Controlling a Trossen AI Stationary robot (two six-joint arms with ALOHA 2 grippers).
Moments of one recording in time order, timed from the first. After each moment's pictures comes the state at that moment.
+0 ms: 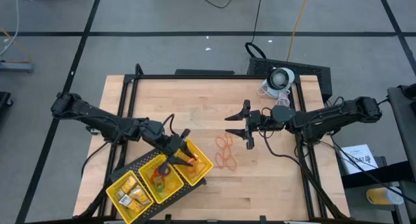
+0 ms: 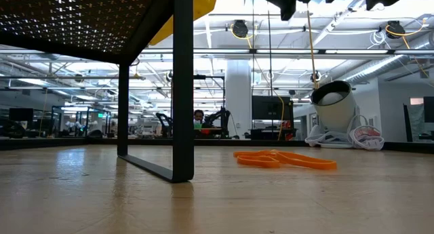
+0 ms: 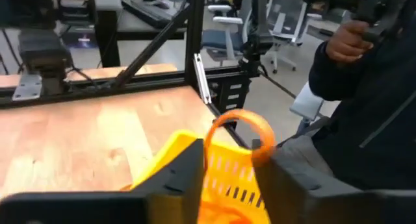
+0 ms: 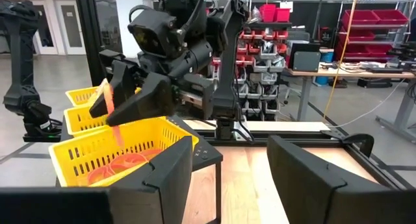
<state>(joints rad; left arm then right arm) -0.27 1.25 0.81 0.24 0.26 -0.06 0.08 1.16 0.67 0.54 0.03 0.01</state>
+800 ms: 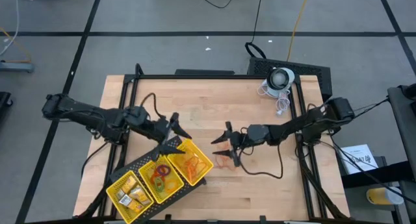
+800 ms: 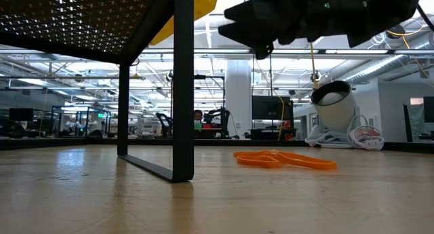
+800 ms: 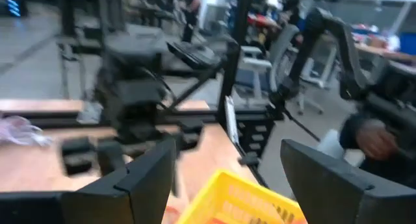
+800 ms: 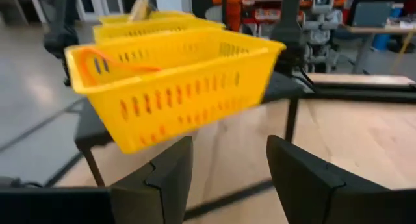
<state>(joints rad) -0.19 1.04 0.81 0.16 0.20 -0.14 0.18 1.58 0.67 0.81 -0.03 0.04</state>
